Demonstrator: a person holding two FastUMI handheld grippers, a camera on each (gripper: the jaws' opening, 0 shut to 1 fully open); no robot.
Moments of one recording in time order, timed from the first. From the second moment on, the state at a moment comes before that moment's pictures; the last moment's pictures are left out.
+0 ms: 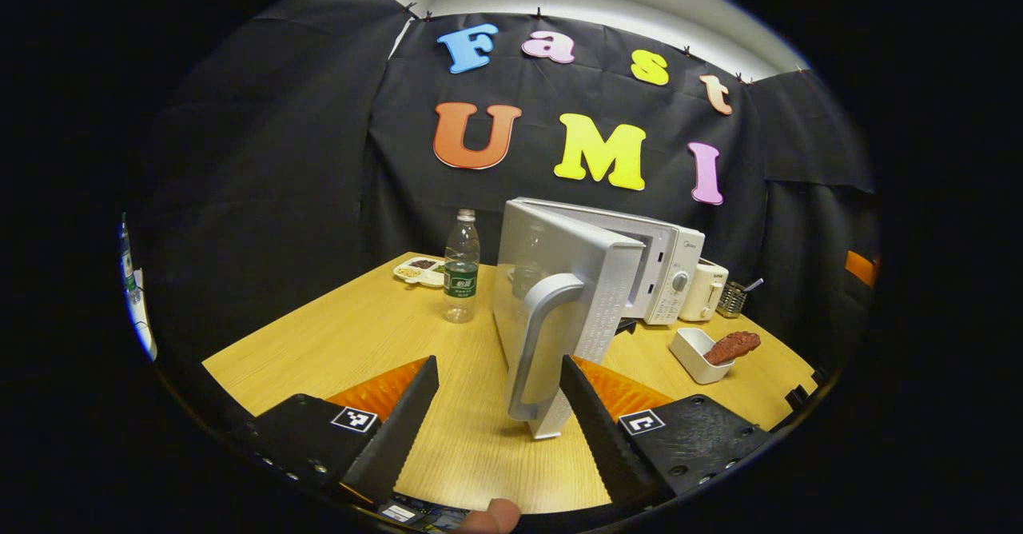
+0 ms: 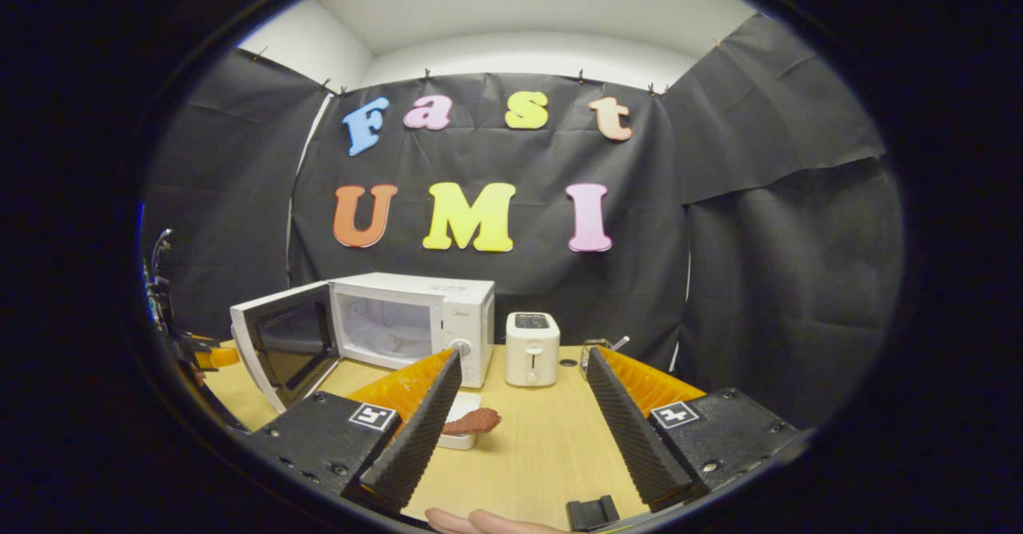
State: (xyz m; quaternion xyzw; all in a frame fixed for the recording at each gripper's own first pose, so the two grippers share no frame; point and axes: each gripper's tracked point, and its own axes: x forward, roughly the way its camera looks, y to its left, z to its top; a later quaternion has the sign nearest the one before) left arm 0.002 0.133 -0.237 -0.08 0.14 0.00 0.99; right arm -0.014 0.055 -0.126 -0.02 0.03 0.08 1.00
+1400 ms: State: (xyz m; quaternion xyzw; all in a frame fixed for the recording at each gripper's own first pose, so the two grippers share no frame) left arm 0.026 0.048 -0.078 -0.01 0.01 -0.03 1.00; right arm 0.103 0.091 -0.290 0.16 0.42 0.21 0.87
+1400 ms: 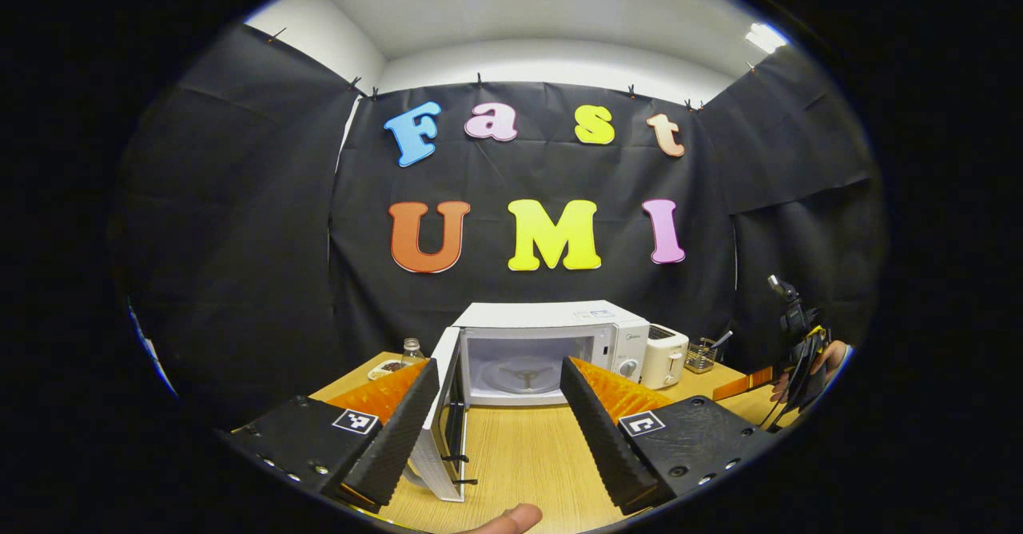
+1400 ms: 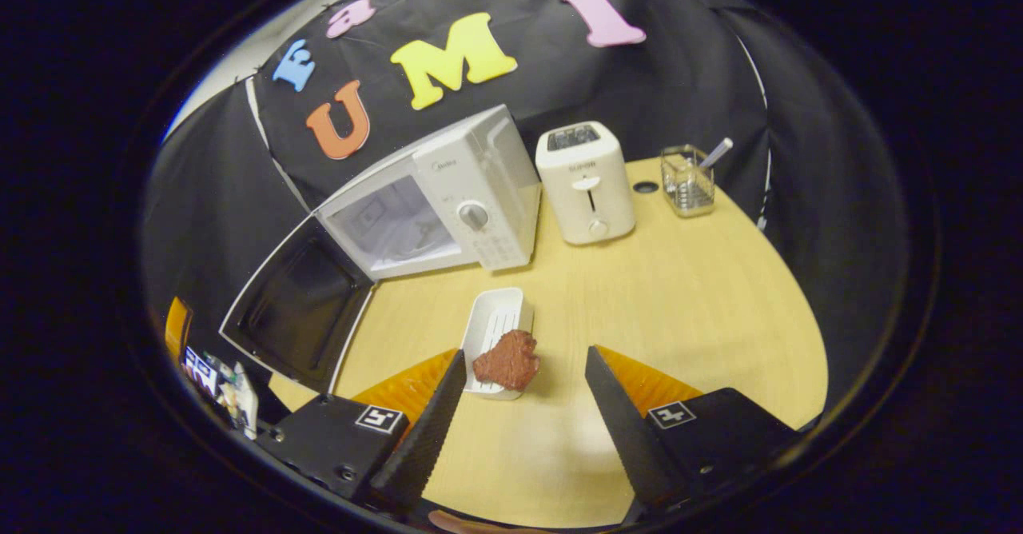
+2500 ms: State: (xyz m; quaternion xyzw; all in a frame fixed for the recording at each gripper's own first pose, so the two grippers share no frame) left arm -0.017 0.087 -0.075 -0.02 -0.01 -0.02 1.00; right arm 0.082 0.127 -0.257 0.15 0.42 0.24 0.86
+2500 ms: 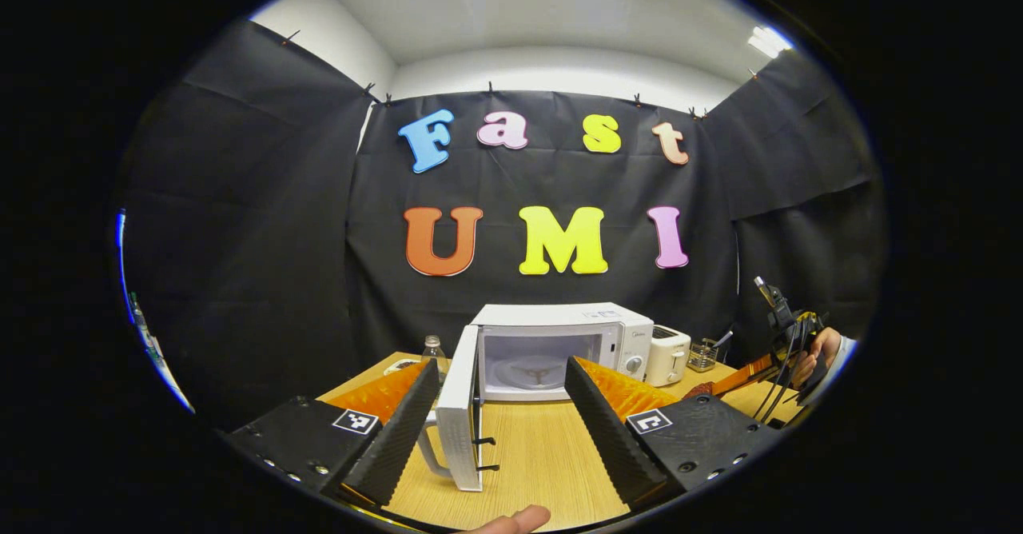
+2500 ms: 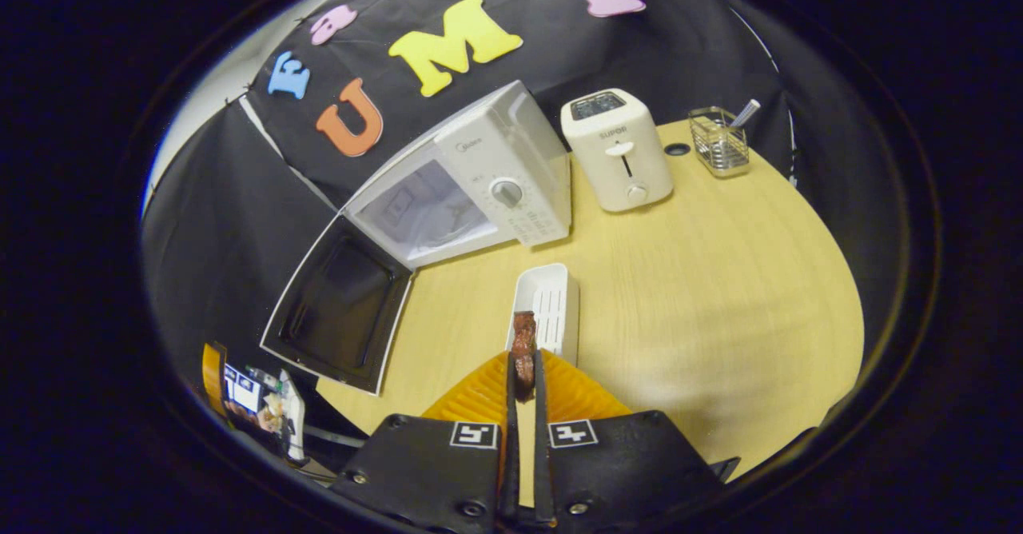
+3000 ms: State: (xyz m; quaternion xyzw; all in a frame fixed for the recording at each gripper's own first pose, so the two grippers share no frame) left arm -0.041 0.114 -0.062 -0.02 -0.04 -0.02 1.00; right arm 0.079 0.227 -0.213 0.07 0.33 0.27 0.90
